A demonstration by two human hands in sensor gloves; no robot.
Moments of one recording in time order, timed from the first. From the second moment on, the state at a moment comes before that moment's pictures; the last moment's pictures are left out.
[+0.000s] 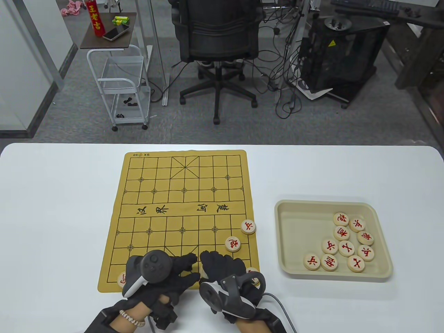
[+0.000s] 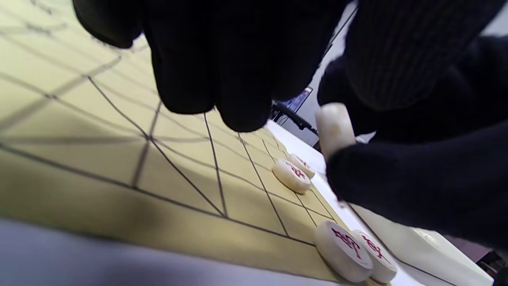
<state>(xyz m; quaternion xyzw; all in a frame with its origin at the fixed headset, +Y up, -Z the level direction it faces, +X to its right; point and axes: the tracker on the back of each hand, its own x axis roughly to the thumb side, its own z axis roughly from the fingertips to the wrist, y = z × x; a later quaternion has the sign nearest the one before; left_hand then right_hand) -0.182 -0.760 -0.269 -0.10 -0.14 0.30 0.94 -0.007 -0.742 -0.227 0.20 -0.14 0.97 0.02</state>
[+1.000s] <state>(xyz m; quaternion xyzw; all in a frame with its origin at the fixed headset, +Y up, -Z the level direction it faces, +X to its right) -0.369 -0.738 -0.287 -0.23 0.09 0.17 0.95 0.049 -0.761 -0.254 0.13 -0.05 0.99 0.03</state>
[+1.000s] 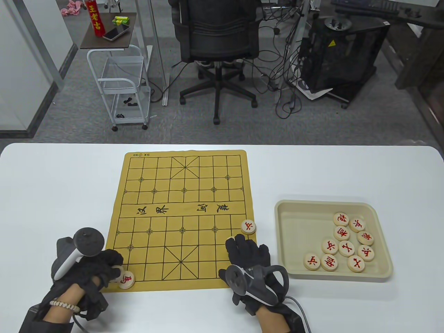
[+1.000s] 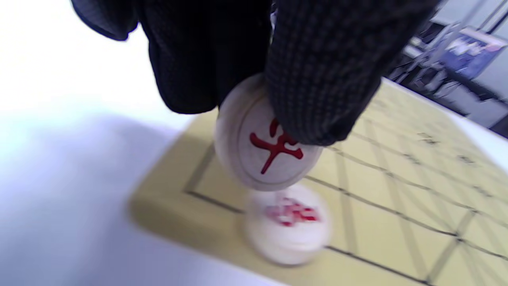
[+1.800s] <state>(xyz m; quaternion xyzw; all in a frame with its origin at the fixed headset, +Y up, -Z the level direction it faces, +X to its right) -0.357 -0.761 -0.281 -0.18 0.08 -0.02 0.98 0.051 -0.762 -0.254 0.13 -0.05 0.99 0.03</state>
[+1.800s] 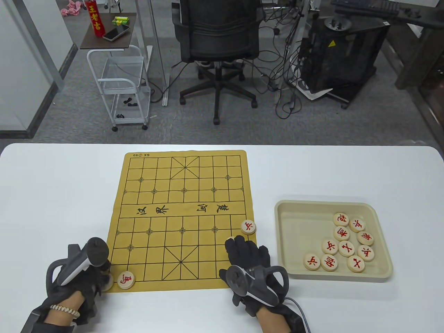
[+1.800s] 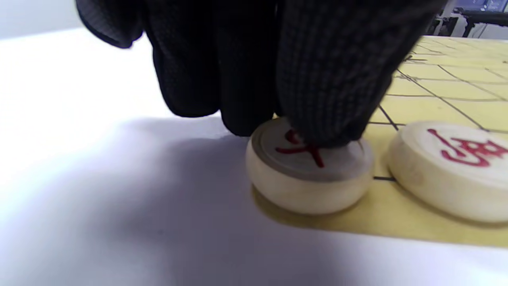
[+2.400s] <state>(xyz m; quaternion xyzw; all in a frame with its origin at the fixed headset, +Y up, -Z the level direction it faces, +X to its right) -0.277 -0.729 -0.269 0.12 -0.04 0.05 0.99 0.052 -0.769 -0.258 0.12 -0.03 0.99 0.02</state>
